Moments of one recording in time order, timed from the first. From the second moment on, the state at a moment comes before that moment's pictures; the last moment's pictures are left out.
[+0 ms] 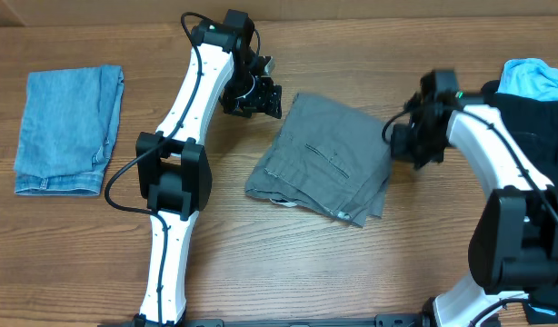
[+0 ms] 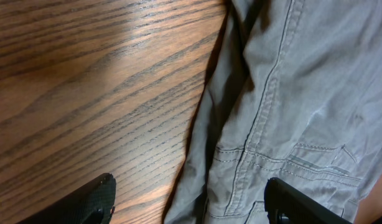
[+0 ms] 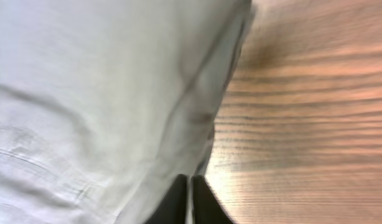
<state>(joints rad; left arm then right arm) -0.27 2.51 2.41 -1.42 0.37 -0.05 0.01 1.83 1.38 -1.01 -0.18 0.18</state>
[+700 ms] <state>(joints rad) -0.27 2.51 2.41 -1.44 0.37 -0.05 0.16 1.83 1.10 -0.73 -0.29 0.33</state>
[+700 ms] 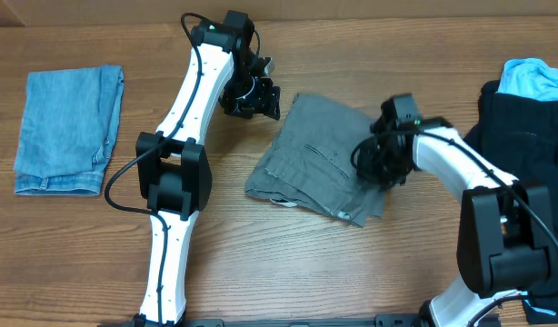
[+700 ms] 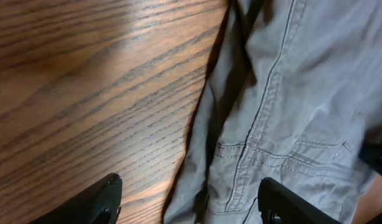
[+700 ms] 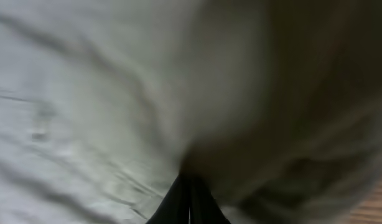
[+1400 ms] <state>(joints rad) -0.27 2.51 2.41 -1.41 0.28 -0.08 0.15 1.83 1.11 -0.61 -0.05 0.23</state>
